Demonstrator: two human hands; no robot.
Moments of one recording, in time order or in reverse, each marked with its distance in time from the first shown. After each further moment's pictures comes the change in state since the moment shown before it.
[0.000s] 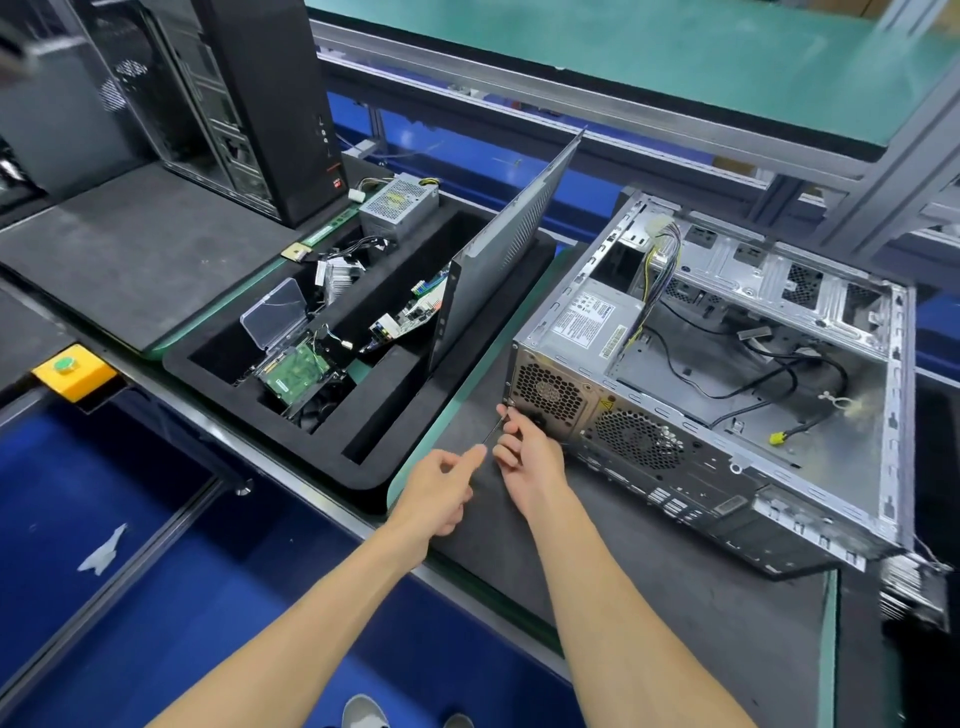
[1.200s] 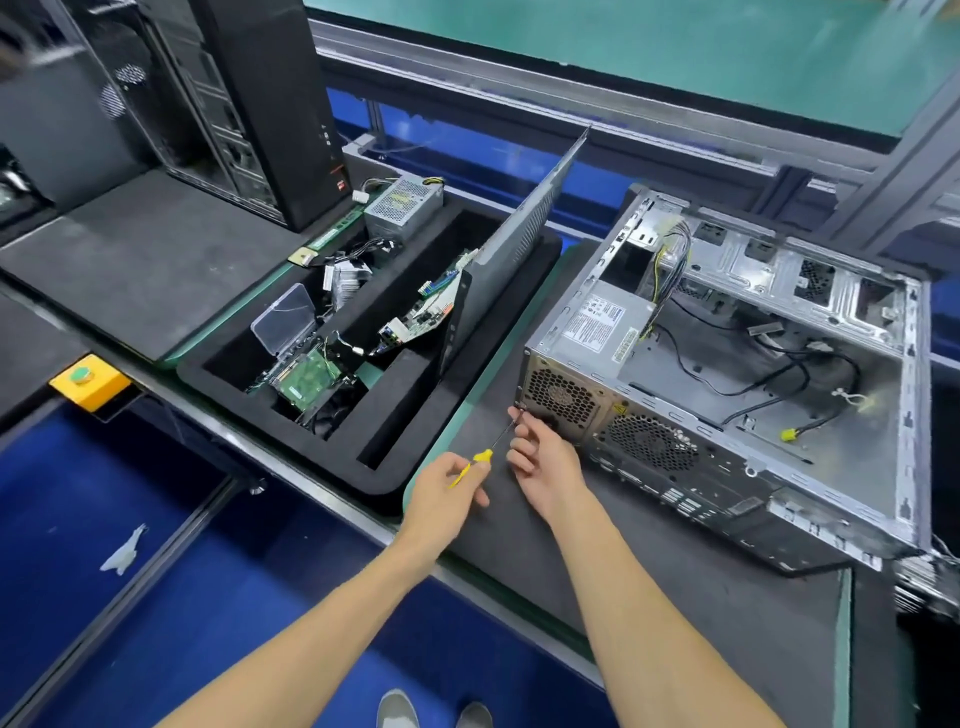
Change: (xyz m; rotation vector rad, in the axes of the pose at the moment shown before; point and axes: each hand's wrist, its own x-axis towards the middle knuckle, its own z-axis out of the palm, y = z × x) left_hand -0.003 -0.009 -0.010 0.105 0.074 0.200; right_hand 0.000 -0.004 -0.002 0.018 -0.055 0.077
